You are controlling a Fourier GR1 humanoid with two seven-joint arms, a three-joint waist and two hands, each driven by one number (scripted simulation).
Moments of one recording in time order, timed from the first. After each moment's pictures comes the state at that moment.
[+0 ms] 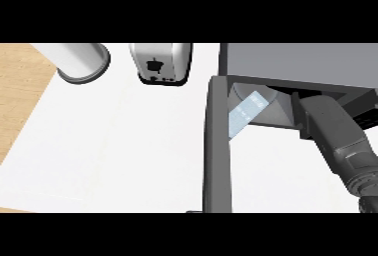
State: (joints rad) left arm 0.43 0.19 0.67 -2.26 0.99 -0.62 0.28; right arm -1.01 -0.30 -0.20 -0.11 0.14 -0.31 -0.71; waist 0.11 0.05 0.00
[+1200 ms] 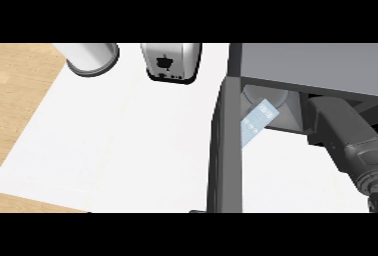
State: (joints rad) left arm 0.33 0.25 0.66 -2.20 0.95 -0.62 0.29; right arm -1.03 -0.35 -0.26 -0.04 0.06 -0.42 -0.72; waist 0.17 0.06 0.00
